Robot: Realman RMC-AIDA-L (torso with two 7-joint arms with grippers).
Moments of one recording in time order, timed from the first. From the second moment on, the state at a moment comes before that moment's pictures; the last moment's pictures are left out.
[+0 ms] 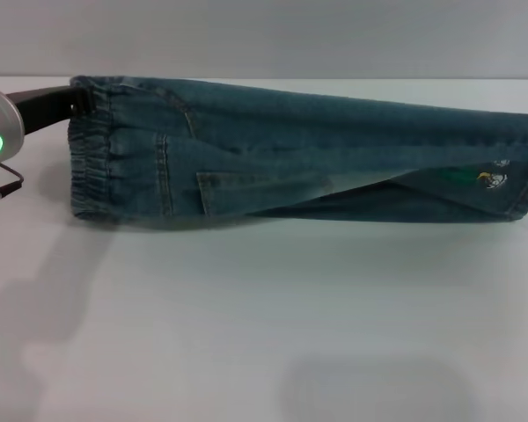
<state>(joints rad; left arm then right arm) -0.16 -2.06 -1.53 -1.63 2.75 -0.71 -0.13 -0.21 2.07 1.50 1.74 -2.59 0.46 -0.11</state>
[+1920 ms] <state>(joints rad) -0.34 -2.06 -1.50 -1.26 2.73 -0.27 -0.04 0.16 2.07 1.65 1.15 -2.62 -0.03 -0.21</state>
